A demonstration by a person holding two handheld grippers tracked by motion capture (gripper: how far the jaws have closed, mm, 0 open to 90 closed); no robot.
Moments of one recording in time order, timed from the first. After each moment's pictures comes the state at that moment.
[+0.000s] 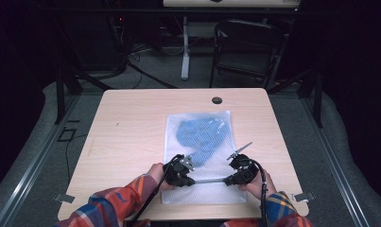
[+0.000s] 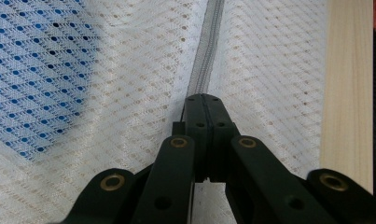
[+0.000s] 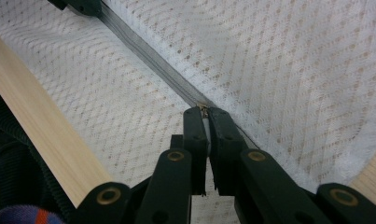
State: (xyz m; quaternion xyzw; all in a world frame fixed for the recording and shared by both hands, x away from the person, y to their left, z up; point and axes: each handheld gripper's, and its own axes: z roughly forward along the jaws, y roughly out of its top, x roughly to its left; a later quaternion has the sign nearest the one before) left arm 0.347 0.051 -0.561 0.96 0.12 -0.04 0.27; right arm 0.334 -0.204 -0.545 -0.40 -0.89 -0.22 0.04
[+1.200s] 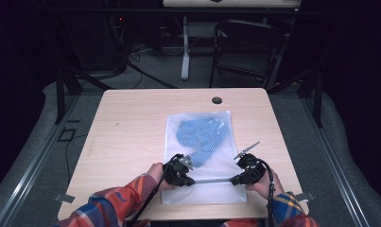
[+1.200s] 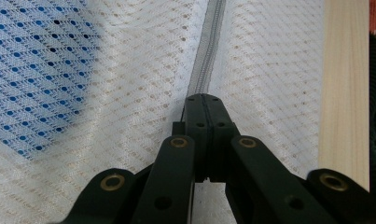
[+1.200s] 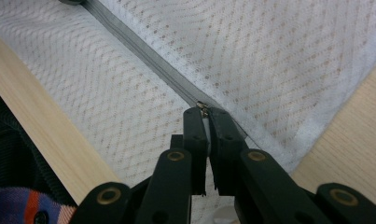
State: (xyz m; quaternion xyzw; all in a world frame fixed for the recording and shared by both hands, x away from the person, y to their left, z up) left arm 0.349 0.053 -0.562 0.95 0.12 -0.05 0.27; right arm 0.332 -0.224 -0.540 -0.41 -0.88 -0.22 0.05
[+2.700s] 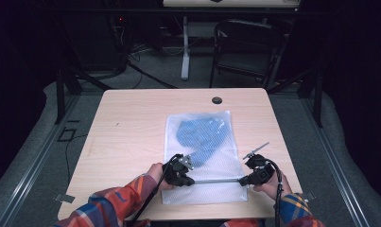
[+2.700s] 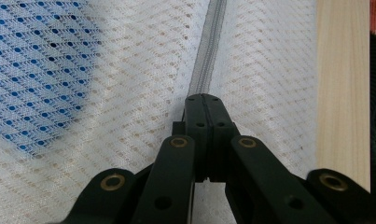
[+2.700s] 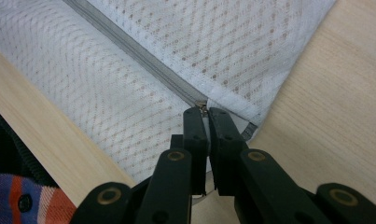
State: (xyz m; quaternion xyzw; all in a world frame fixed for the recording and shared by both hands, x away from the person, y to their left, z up) left arm 0.349 0.054 -0.563 0.95 0.12 -0.05 0.28; right arm 0.330 -0.250 -0.544 -0.45 -0.87 -0.20 0.05
